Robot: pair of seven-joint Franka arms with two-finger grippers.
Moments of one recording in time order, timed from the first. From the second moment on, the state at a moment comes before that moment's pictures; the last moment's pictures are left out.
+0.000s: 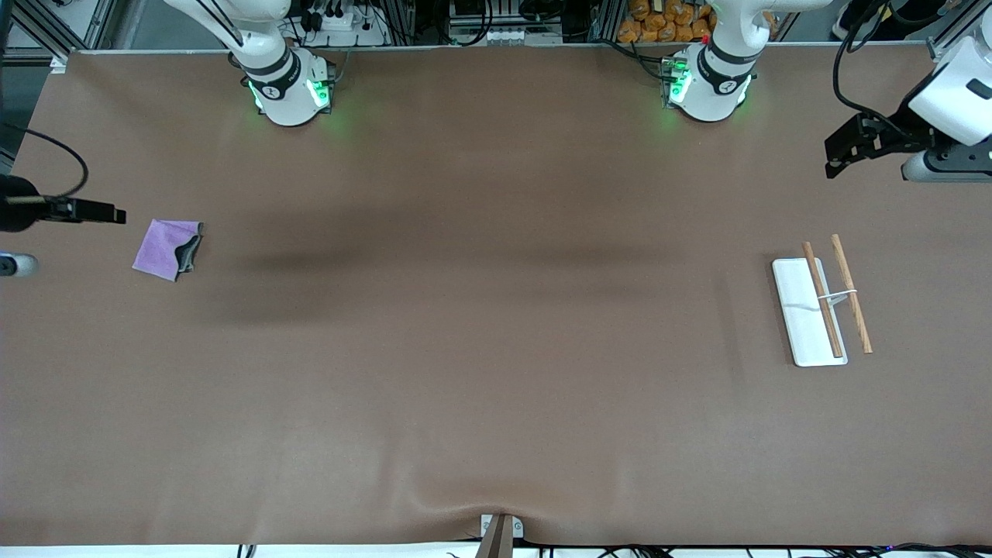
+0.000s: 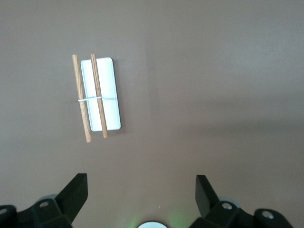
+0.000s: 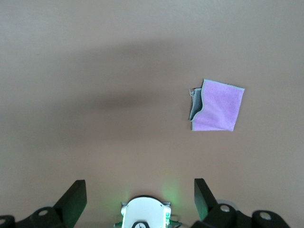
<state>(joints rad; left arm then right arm) -0.06 -0.07 -0.07 -1.57 0.04 1.46 -0.07 -0.19 0.16 -0.02 -1.64 0.03 1.45 -0.12</state>
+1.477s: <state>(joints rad) -0.06 -0.05 -0.09 -1.54 0.04 1.41 -0.07 -0.44 0.29 -0.02 -2.31 -0.01 2.37 -0.56</state>
